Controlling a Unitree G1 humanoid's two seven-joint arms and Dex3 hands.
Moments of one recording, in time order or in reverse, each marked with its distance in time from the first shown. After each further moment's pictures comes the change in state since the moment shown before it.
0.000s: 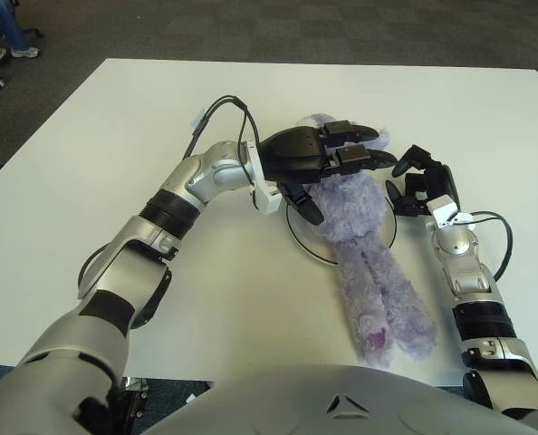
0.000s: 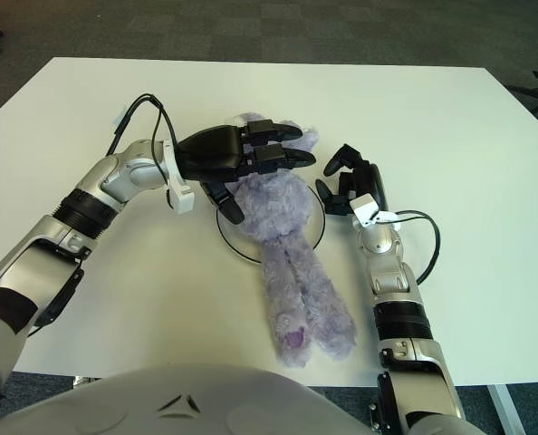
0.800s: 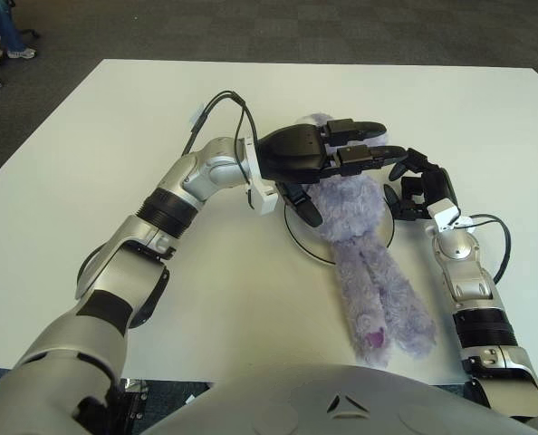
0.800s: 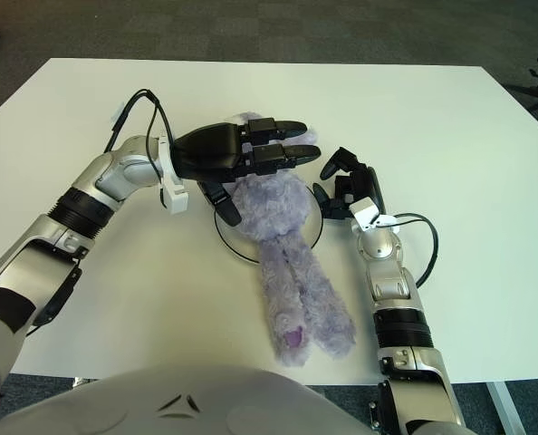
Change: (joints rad) left arm 0.000 0.012 0.034 -0.039 -0.021 -0.017 -0.025; right arm 0.027 0.012 -0.004 -0.040 0.040 0.003 0.045
